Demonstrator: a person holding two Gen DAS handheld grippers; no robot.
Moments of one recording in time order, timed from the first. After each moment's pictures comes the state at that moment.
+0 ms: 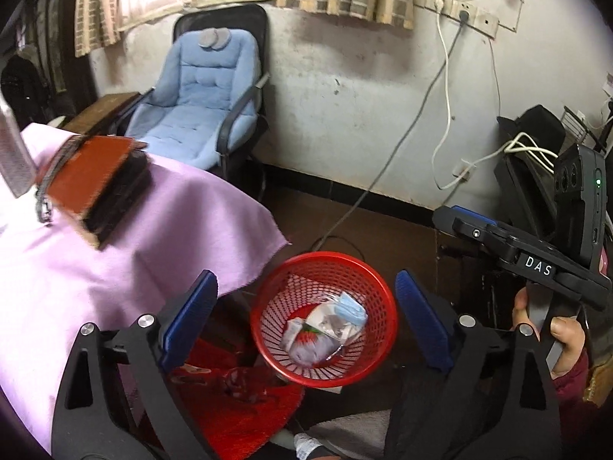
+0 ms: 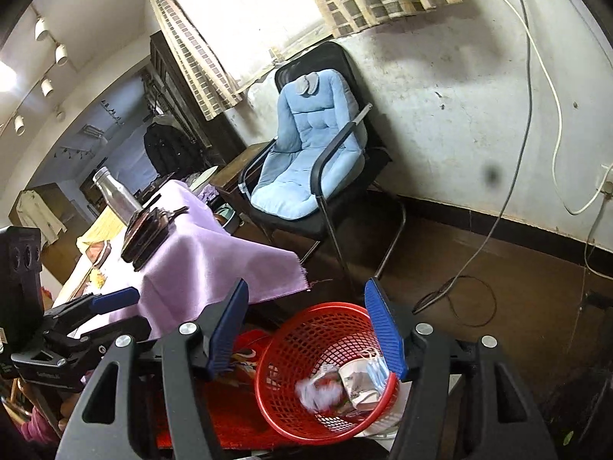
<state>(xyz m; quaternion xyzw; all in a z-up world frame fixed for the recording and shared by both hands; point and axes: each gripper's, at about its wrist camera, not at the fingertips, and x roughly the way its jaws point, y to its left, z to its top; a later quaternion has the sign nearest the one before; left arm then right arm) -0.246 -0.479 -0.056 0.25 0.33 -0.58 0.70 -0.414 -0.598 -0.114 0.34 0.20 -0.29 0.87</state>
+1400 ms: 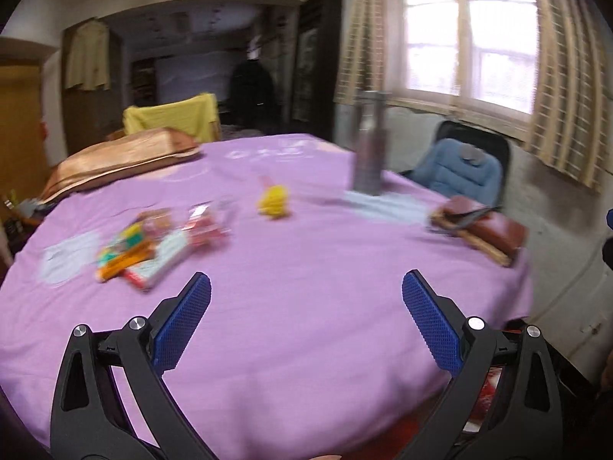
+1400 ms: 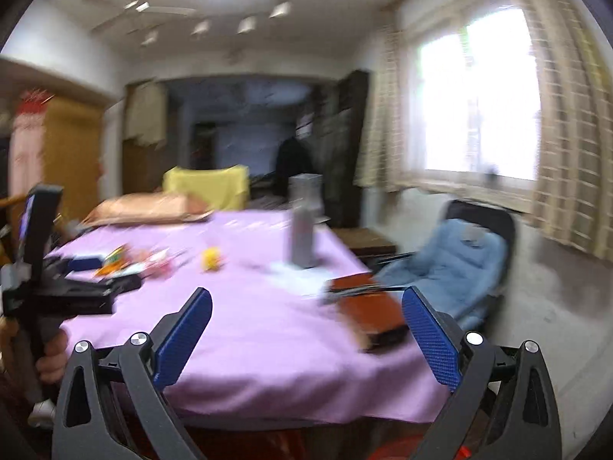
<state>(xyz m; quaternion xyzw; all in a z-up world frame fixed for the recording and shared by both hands) -0.088 -0.160 0.010 0.07 0.23 -0.26 0.94 -0.242 -0.356 0.034 -0.01 0.13 -0.14 0.98</state>
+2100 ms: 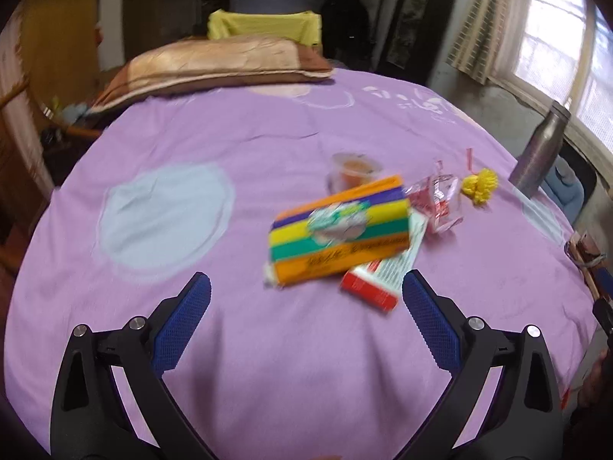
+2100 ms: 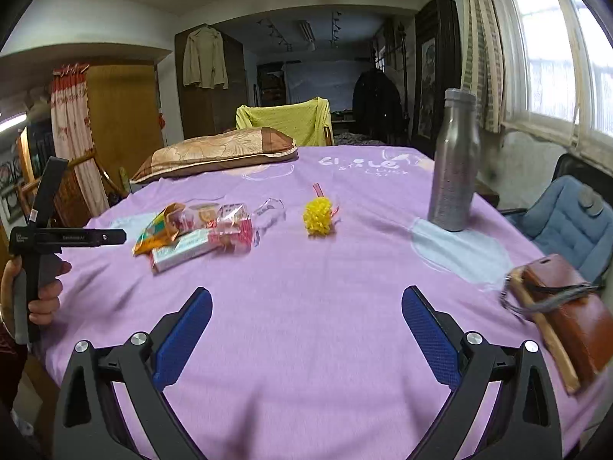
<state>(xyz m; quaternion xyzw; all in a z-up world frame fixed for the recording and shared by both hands) 0.090 -0.006 -0.006 0.02 0.37 -0.16 0.91 -0.039 -0.293 -0.015 0.04 0.25 -0.01 0.97</state>
